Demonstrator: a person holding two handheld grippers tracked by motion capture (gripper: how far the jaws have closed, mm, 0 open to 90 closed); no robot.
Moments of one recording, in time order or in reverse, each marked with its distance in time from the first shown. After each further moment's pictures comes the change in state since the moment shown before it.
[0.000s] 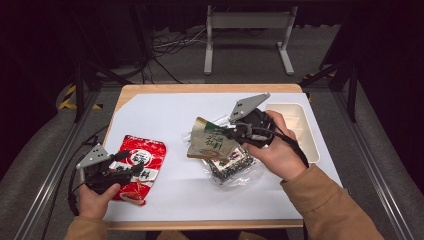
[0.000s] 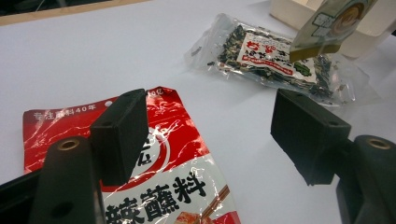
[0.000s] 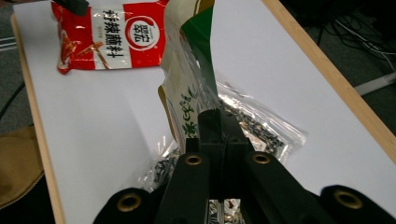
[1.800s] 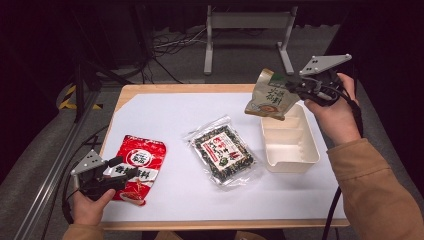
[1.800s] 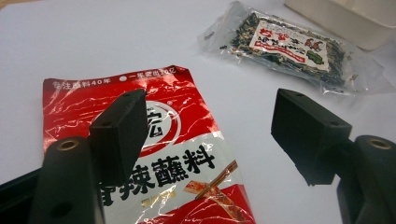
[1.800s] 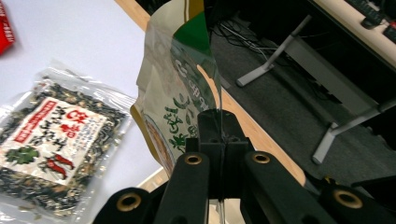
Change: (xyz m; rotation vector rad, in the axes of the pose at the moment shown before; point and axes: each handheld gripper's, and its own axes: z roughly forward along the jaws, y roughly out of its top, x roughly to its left) left arm 0.001 -0.016 -0.011 0.023 0.044 -0.044; right arm -0.126 -0.060 -0.078 -0.050 -0.364 0.075
